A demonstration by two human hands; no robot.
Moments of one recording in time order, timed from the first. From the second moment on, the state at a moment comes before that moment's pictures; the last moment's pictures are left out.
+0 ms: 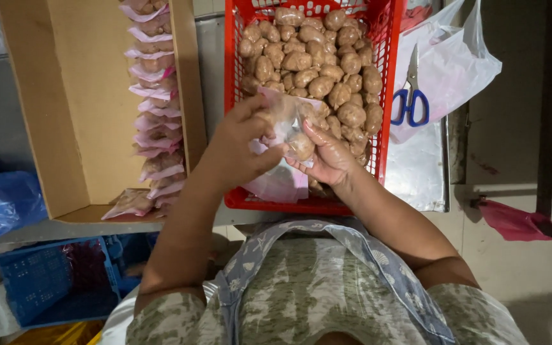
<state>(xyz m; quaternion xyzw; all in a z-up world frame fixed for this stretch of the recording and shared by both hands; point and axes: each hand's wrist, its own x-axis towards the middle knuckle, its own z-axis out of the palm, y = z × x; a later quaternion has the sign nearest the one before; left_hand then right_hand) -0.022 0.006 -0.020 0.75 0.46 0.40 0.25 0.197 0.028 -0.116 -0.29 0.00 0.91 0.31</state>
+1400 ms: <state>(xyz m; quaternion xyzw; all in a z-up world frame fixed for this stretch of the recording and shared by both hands) 0.054 0.001 -0.024 0.38 0.56 0.55 0.48 0.186 0.019 -0.084 -0.13 -0.15 0.89 0.41</state>
